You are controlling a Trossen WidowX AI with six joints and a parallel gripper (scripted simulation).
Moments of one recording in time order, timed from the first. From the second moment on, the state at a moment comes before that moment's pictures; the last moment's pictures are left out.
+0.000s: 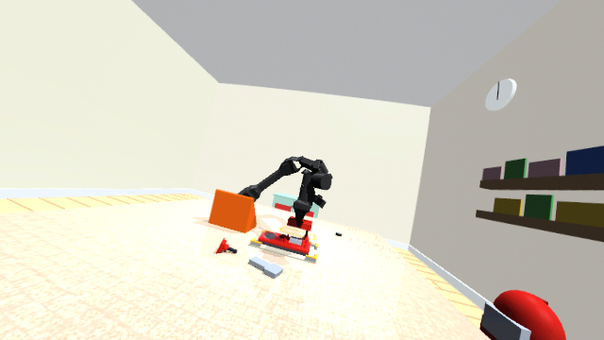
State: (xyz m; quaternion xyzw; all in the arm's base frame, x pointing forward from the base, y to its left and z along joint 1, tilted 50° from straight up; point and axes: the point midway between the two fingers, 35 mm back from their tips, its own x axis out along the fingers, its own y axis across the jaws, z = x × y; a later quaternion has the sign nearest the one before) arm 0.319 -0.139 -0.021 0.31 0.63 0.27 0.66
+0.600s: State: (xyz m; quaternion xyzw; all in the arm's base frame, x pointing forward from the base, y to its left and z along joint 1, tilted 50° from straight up) arm 0.319 -0.135 -0.025 0.31 0.63 0.27 0.66
